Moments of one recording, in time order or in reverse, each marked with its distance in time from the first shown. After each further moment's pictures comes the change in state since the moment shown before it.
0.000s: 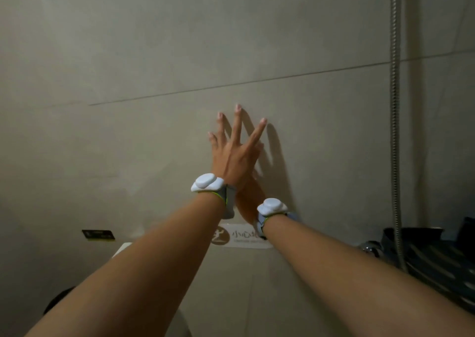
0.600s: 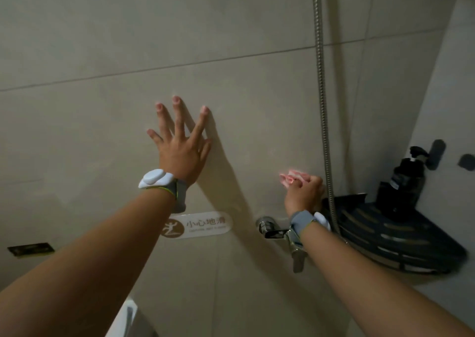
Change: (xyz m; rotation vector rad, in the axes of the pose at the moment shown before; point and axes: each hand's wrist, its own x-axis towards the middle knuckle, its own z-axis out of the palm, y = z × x) left_hand -0.007 -0.001 0.038 -0.012 0.078 -0.016; right_hand -0.090 0.195 0.039 0.969 0.979 0.880
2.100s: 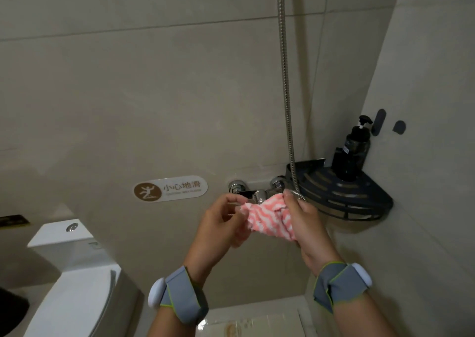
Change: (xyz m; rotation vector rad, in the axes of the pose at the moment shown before) left_hand -0.214 0.159 -0.094 -1.513 -0.635 -0.629; right_hand -0.116 0.006 -0.188 0.097 -0.517 0.090
